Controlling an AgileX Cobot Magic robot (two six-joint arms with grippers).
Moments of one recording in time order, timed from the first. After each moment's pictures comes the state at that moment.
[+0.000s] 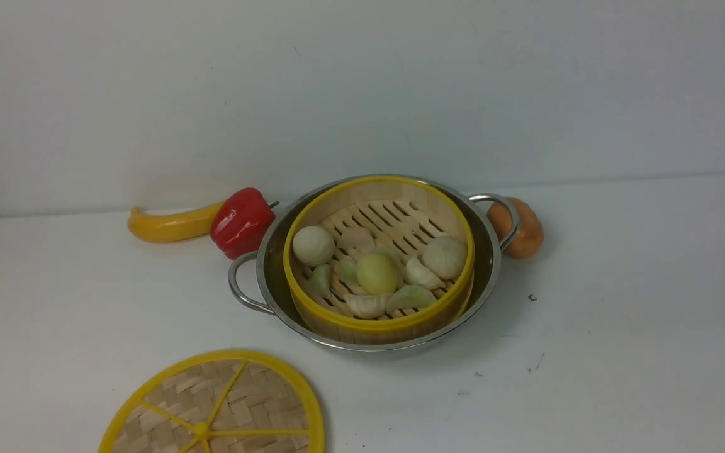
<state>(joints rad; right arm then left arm) 0.01 0.32 -0.34 -0.07 0.29 0.16 0.15 0.00 0.01 0.16 0.38 -0.11</state>
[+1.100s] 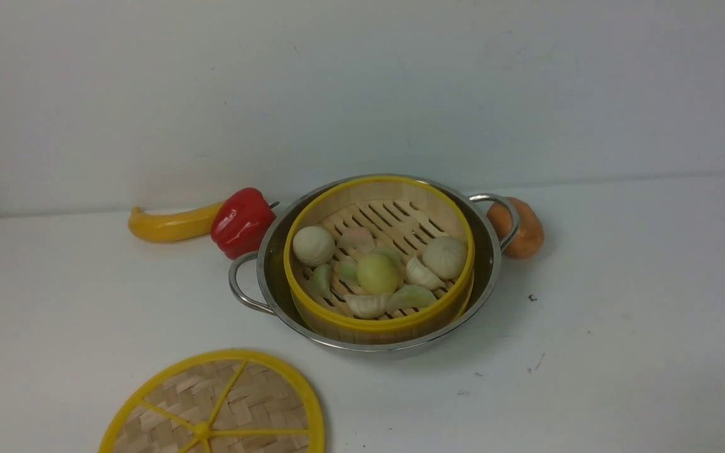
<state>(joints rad) 0.00 0.00 0.01 -0.15 0.33 0.17 0.15 0.00 0.01 0.16 0.38 -0.11</state>
